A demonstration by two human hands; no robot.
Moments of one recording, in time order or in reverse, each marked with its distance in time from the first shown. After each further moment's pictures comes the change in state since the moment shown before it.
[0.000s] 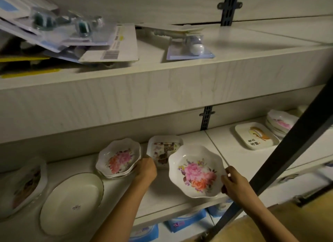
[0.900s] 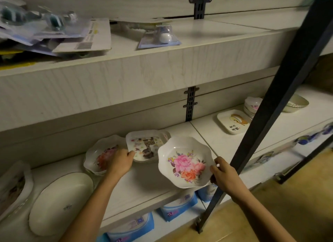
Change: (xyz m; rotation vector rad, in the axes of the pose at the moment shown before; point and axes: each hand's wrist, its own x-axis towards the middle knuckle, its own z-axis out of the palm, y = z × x) left_hand -0.028 -0.034 -0.037 -0.327 0.170 0.120; right_hand -0.032 0.003 0.000 0.170 0.059 0.066
